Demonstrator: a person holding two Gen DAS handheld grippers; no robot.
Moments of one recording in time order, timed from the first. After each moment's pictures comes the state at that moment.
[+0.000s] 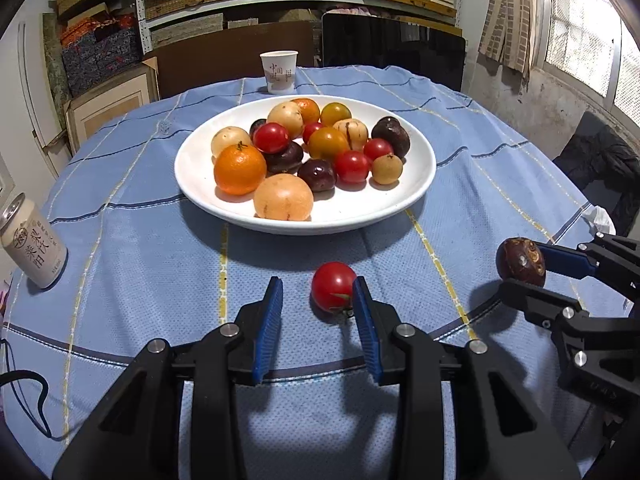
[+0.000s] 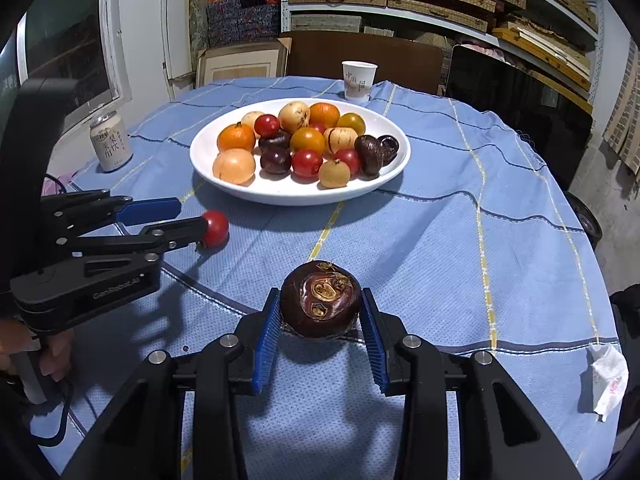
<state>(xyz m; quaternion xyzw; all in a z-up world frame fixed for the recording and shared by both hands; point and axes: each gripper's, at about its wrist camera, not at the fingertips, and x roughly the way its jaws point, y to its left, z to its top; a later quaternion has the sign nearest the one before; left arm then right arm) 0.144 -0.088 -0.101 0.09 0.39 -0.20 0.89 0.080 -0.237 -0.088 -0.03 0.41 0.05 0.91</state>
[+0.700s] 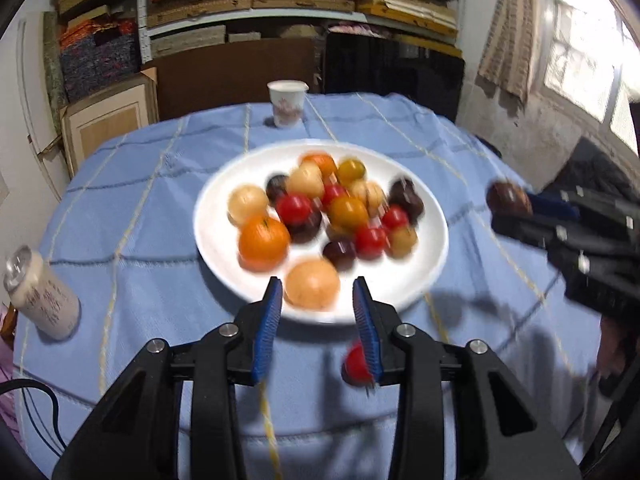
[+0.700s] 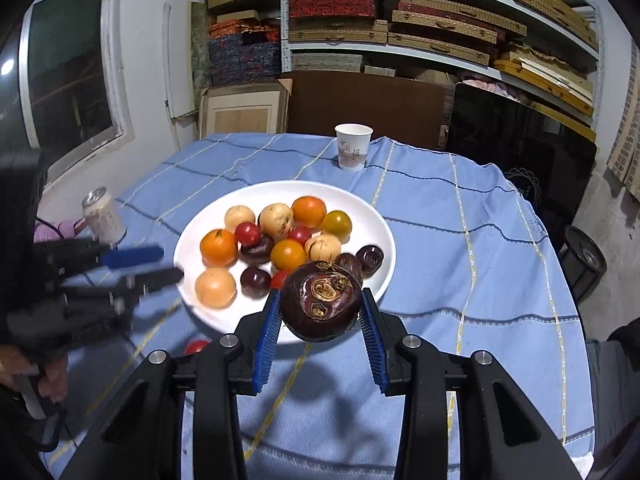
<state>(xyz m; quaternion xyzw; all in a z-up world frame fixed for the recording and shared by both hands) 0.178 -0.081 -0.064 0.08 0.39 -0.22 0.89 0.144 -0.256 -0.029 -0.03 0.35 0.07 0.93</state>
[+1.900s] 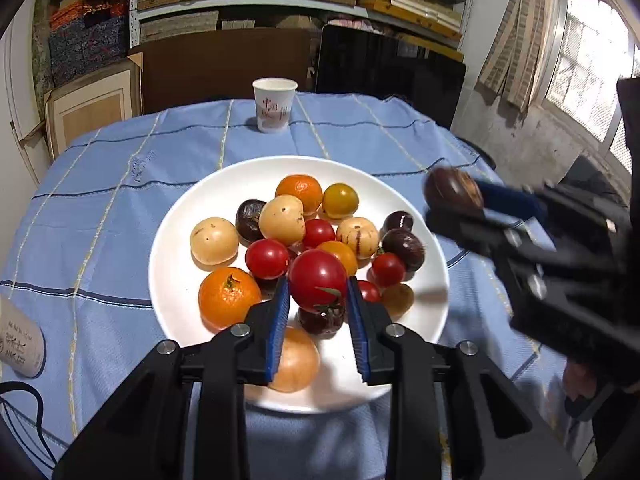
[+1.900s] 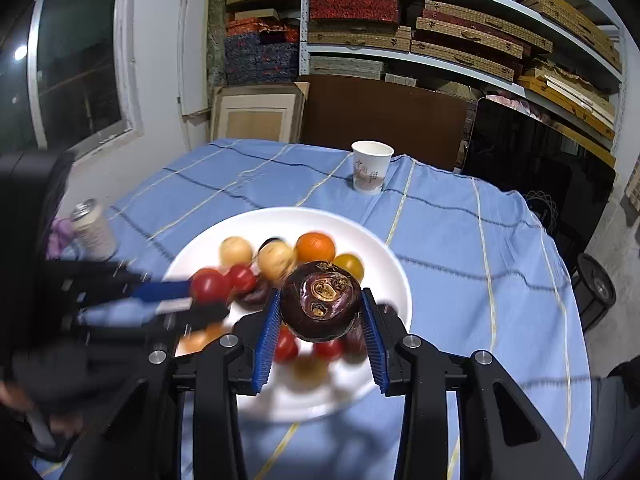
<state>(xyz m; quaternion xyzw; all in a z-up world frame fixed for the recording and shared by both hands) 0.253 -0.112 -0.061 0.04 0.41 -0.23 0.88 0.223 -0.248 -0.023 -0.05 0.35 0.10 0.93</state>
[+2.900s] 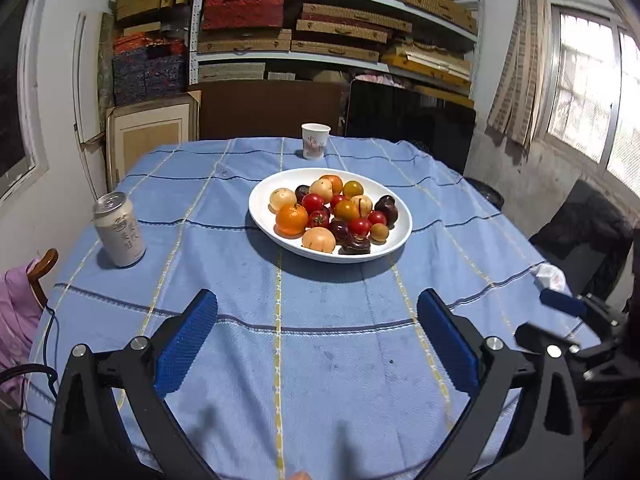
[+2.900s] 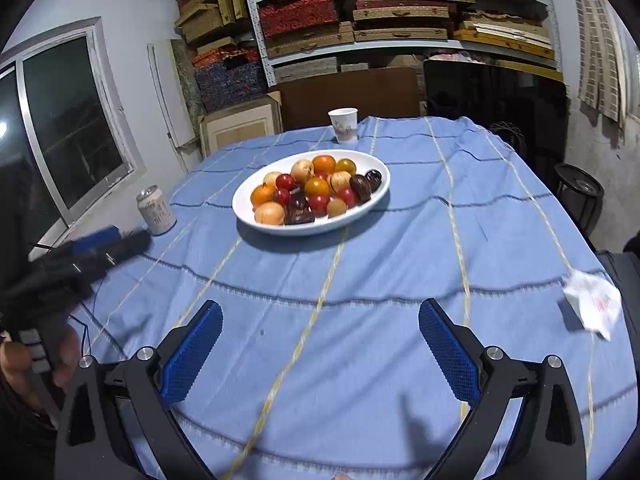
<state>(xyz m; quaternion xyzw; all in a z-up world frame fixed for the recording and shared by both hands) 0.041 -0.021 -0.011 0.01 0.32 -0.17 0.93 -0.012 -0.255 -0.035 0.08 0.35 0.05 0.93</state>
